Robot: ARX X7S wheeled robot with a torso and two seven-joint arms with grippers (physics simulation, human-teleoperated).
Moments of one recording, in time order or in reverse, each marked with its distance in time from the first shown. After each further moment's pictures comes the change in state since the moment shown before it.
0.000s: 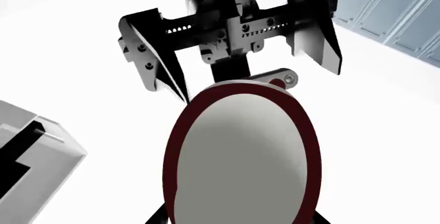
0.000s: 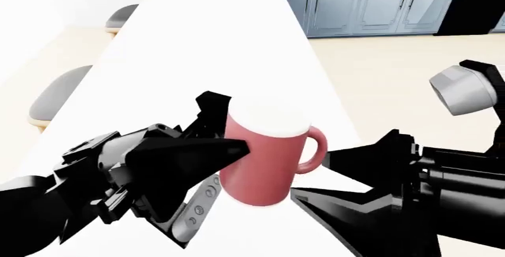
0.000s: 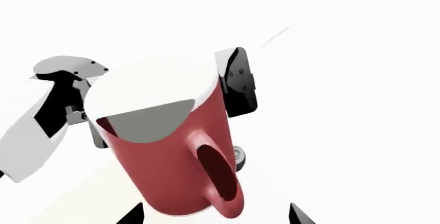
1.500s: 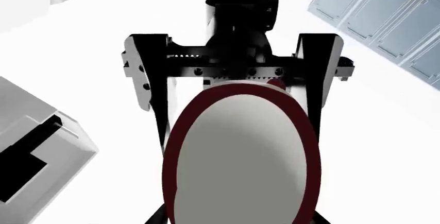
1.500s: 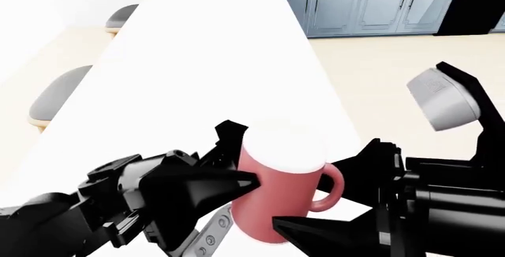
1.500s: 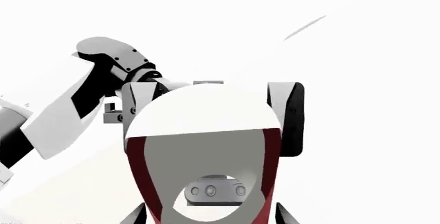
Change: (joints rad) left arm 0.099 0.049 -0.011 0.015 -0.011 0.021 -0.051; right arm 0.075 -0.038 -0.061 -0.041 0.013 0.021 -0.016
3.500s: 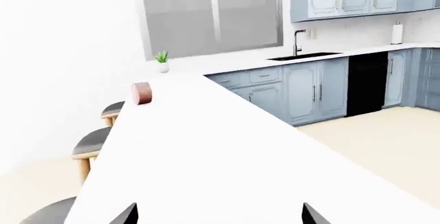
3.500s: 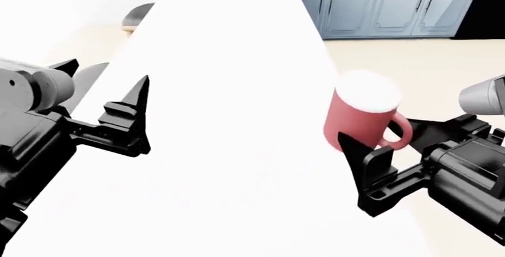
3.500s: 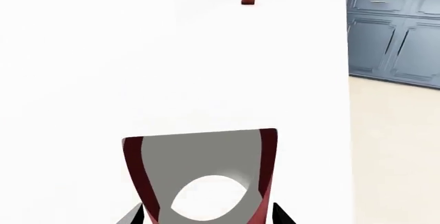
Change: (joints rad) left arm 0.068 -0.564 -0.660 0.508 -2.560 0.320 0.353; right arm -0.231 0.131 0.146 -0.210 -0.328 -0.213 0.434
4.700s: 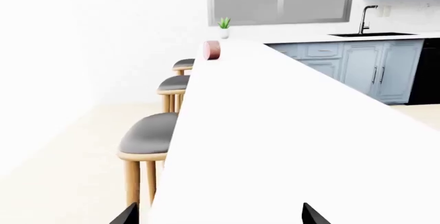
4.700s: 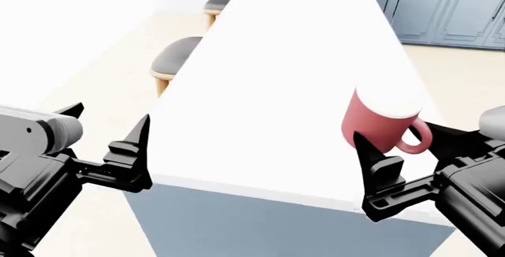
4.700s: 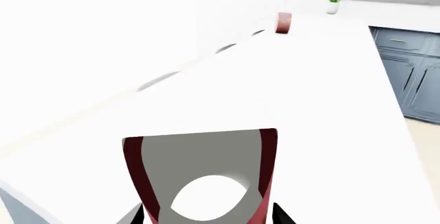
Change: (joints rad) left arm 0.166 -0.058 0.072 0.067 0.067 0.123 -0.055; right arm -0.257 0.002 0.186 -0.160 -0.148 -0.099 0.072
